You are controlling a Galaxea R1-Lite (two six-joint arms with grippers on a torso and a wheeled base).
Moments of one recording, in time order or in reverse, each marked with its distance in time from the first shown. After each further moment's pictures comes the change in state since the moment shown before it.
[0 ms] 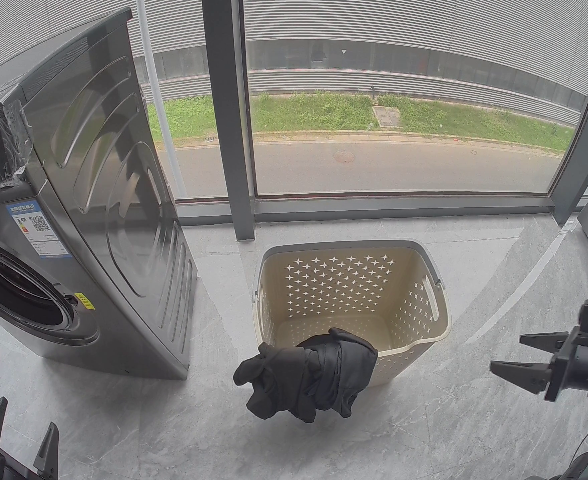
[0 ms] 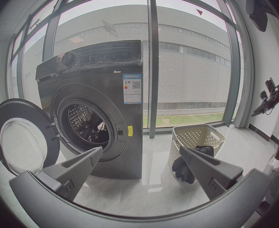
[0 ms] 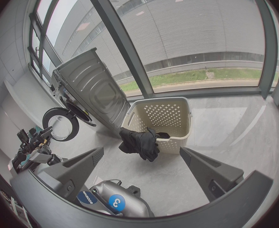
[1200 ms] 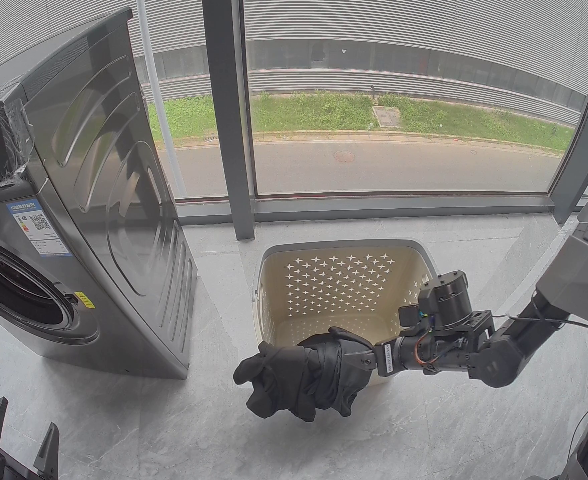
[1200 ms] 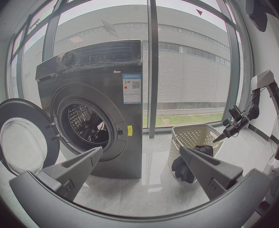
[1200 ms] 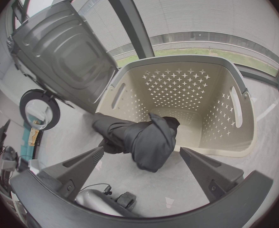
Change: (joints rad) left arm 0.000 0.000 0.000 0.000 -0.002 0.000; right arm 0.217 1.059 -0.386 -0.414 -0.157 0.056
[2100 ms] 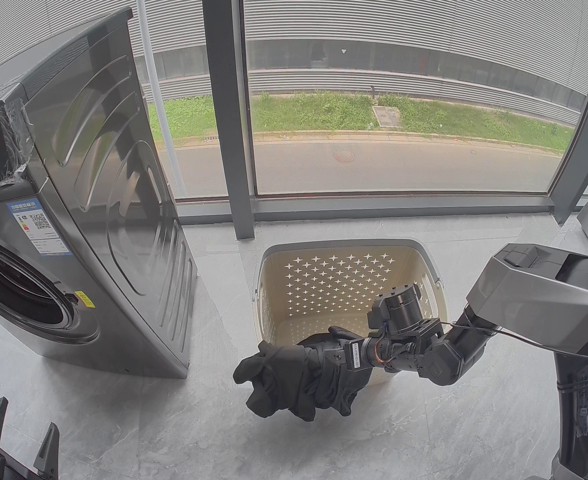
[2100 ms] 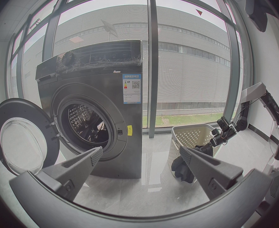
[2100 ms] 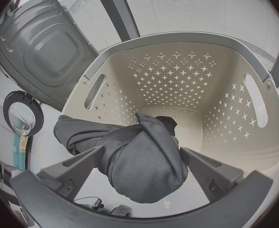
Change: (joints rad) left arm -0.001 0.000 0.000 0.000 0.000 -0.001; right arm 0.013 0.295 -0.267 0.001 -0.107 0.045
